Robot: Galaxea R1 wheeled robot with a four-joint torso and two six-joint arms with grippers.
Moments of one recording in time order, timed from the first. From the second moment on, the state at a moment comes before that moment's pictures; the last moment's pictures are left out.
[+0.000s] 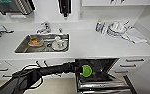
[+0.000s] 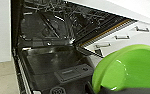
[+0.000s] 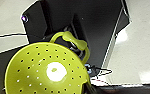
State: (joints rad) left arm 0.28 2.82 -1.74 0.63 0.54 -1.04; right arm -1.42 2.54 -2.02 0.03 0.10 0.15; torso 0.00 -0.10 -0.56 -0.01
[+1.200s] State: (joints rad) left arm 0.35 2.63 -1.40 0.63 0.56 -0.99; right arm -1.38 2.48 -1.87 0.03 0.10 0.15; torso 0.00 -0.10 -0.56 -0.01
